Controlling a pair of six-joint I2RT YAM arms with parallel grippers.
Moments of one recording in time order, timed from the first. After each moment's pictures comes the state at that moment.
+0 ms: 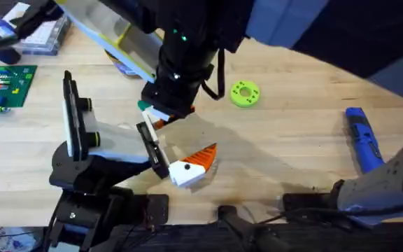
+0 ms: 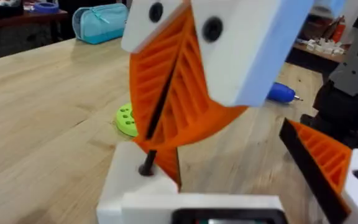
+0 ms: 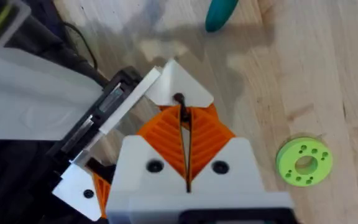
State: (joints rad) left arm -0.18 0.00 0.01 -0.08 0.93 -0.11; right arm 1.02 1.85 1.94 -1.32 -0.11 -0.14
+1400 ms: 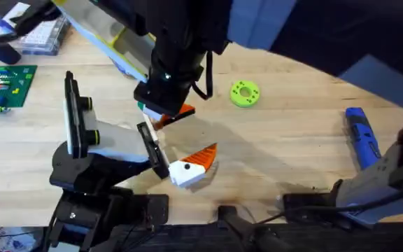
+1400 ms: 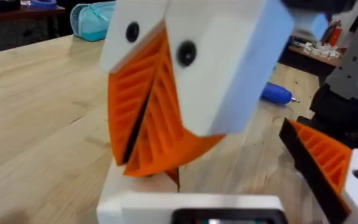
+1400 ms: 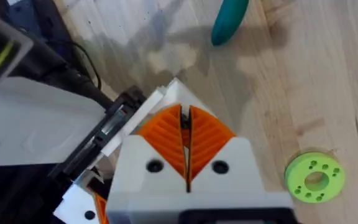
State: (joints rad) left arm -0.18 0.00 0.01 -0.08 0.93 -0.14; right arm 1.02 1.89 1.95 -1.28 -0.15 -0.13
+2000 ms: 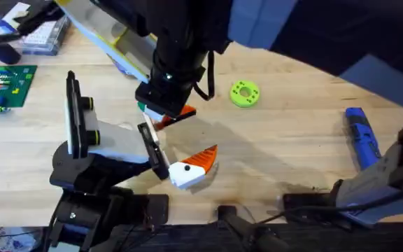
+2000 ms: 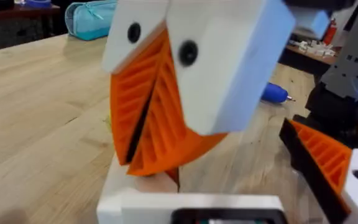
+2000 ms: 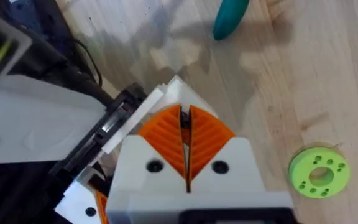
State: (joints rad) left arm -0.18 0.00 0.01 -0.08 0.95 -0.14; right arm 1.02 1.89 1.95 -1.30 -0.15 -0.11
